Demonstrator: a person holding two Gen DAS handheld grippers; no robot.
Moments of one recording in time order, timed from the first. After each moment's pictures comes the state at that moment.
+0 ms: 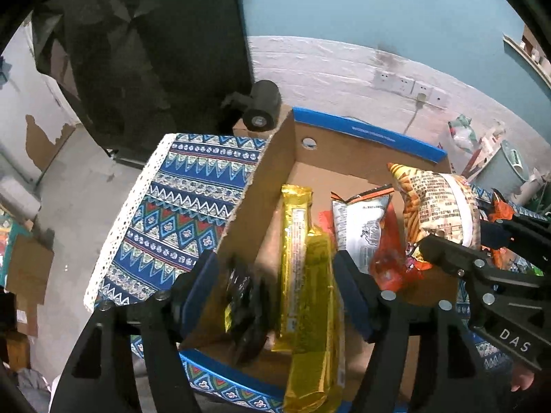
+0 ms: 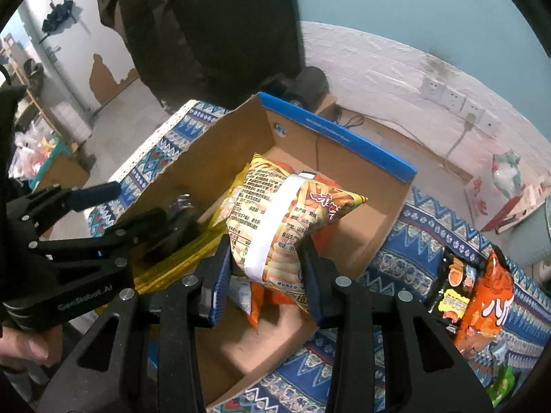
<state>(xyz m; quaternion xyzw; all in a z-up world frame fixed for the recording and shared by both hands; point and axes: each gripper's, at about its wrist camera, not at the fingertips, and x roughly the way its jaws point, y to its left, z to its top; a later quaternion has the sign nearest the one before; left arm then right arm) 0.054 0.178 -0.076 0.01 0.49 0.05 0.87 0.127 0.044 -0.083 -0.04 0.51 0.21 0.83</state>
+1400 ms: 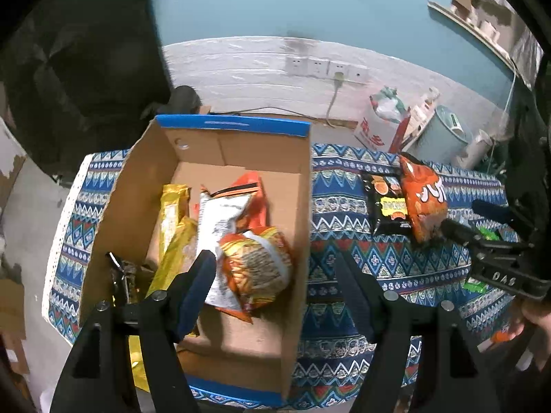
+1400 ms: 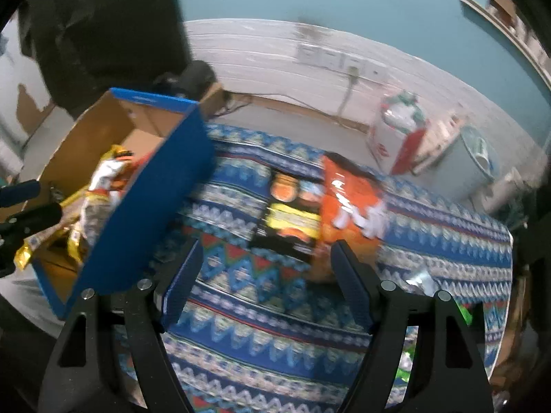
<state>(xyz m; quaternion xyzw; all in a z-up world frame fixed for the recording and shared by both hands) 0.032 0.048 -0.069 0.03 0.50 -0.08 0.86 0.068 -0.146 -0.080 -0.03 0.52 0.02 0.85</state>
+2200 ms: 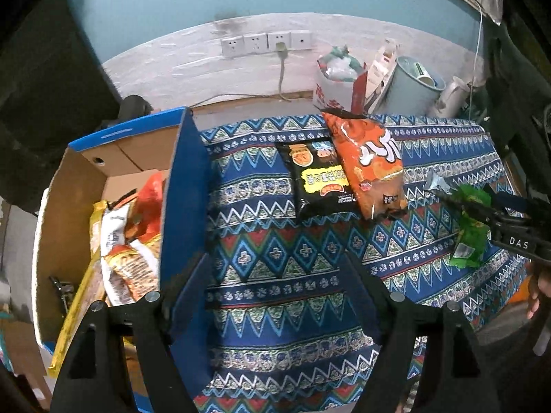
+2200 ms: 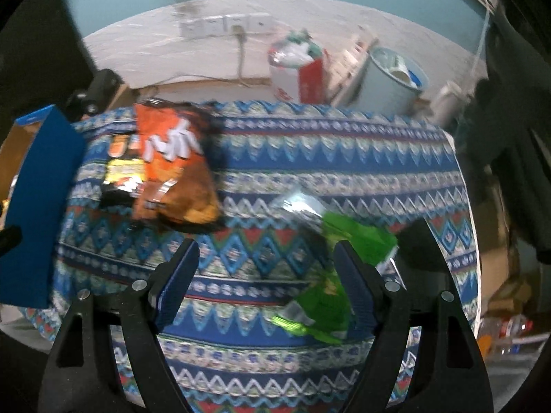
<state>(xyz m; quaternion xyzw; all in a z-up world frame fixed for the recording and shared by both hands) 0.028 -0.069 -0.106 0.11 0.53 -0.13 0.83 0.009 -0.298 -0.116 0.05 0.56 -0.13 0.82</state>
